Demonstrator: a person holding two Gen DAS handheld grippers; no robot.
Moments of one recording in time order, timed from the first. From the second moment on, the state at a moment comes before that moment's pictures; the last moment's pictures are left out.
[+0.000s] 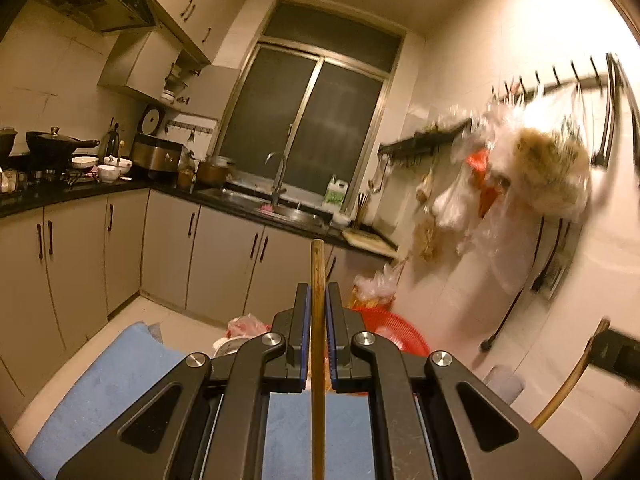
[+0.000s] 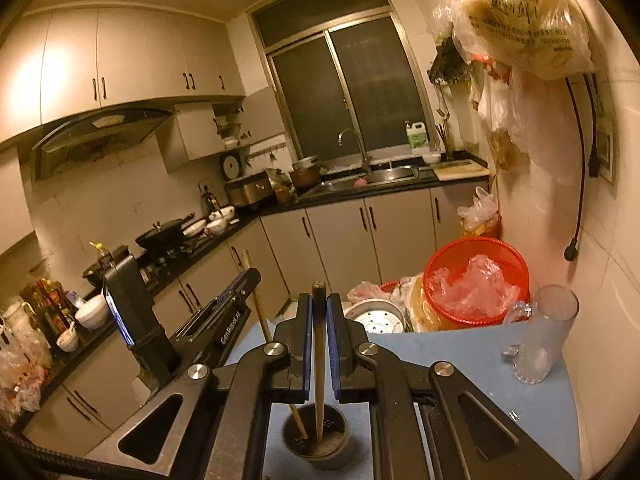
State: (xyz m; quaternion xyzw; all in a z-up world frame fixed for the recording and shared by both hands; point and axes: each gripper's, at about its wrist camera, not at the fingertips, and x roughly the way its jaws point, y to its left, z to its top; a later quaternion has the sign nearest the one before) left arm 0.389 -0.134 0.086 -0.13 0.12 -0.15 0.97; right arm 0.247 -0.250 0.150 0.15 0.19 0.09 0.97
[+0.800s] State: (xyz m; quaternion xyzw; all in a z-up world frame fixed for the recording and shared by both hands) left arm 0.333 -0.102 0.031 -0.07 0.21 -0.16 0.96; right arm 0.247 -0.250 0.080 0.17 0.25 0.06 0.95
